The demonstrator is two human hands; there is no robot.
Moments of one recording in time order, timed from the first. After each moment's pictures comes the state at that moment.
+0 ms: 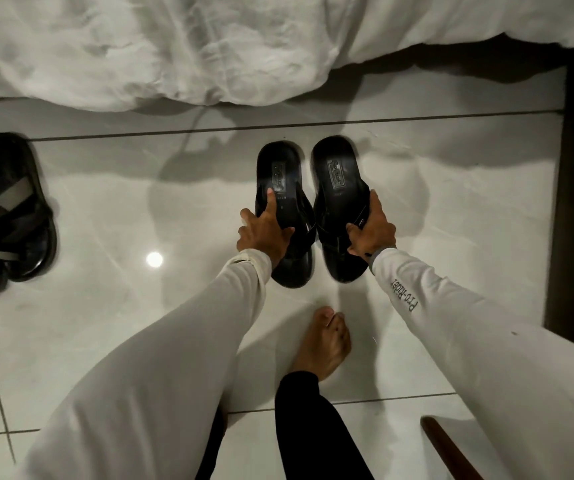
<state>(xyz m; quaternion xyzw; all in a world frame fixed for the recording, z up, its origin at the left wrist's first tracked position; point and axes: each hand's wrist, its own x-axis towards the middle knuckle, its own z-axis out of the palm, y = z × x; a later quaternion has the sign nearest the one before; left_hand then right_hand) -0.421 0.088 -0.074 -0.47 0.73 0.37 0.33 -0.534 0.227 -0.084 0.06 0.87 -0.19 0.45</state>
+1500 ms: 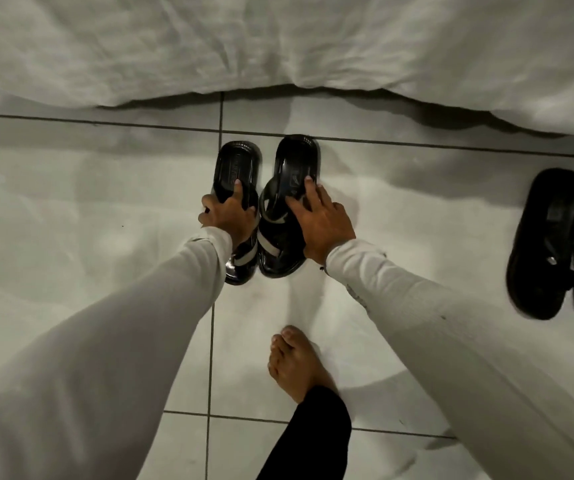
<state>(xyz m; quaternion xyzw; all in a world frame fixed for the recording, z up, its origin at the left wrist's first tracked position) -0.068 -0.320 -0.081 -0.56 0.70 0.29 0.33 -0.181 -0.193 -0.098 -0.50 0.79 0.04 0.36</state>
